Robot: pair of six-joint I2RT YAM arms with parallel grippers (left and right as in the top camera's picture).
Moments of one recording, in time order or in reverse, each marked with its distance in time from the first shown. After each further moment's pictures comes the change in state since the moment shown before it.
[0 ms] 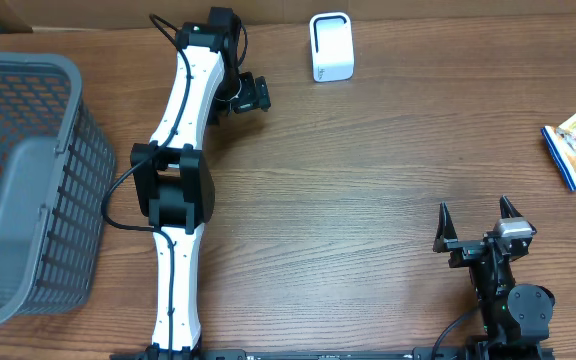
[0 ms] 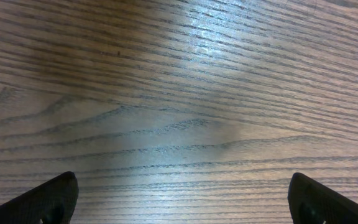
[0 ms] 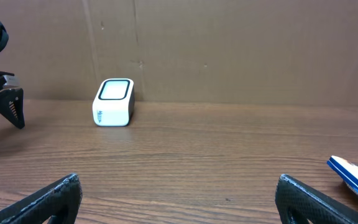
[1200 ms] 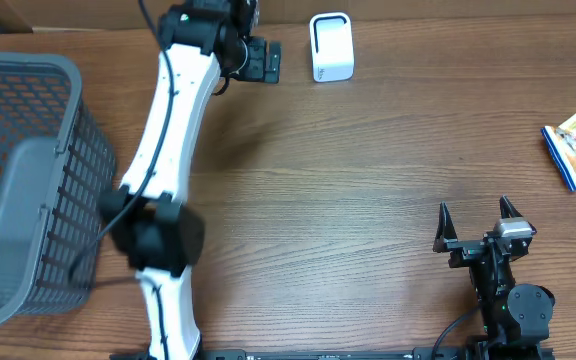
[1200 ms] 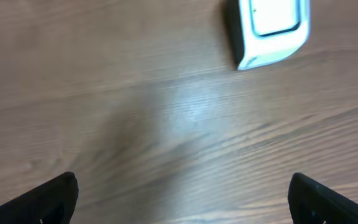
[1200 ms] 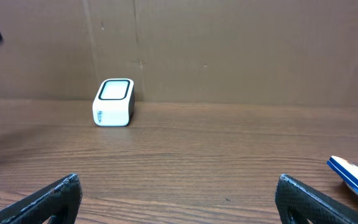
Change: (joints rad) left arm -0.075 -0.450 -0.221 0.228 -0.053 0.281; right arm 0.000 0.000 0.000 0.000 0.000 0.000
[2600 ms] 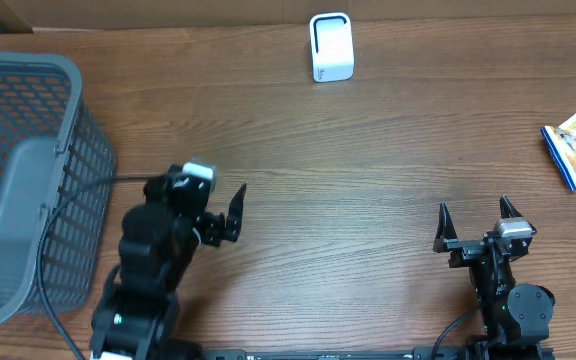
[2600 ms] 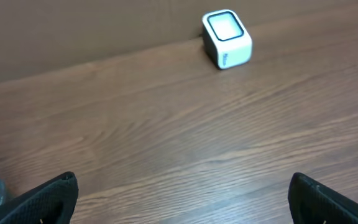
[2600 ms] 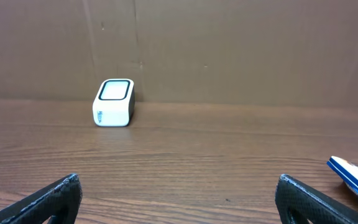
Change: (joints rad) left arm 0.033 -1.445 -1.603 0.764 0.006 0.187; right arm 0.000 -0.001 0.000 0.000 -0.001 -0.001
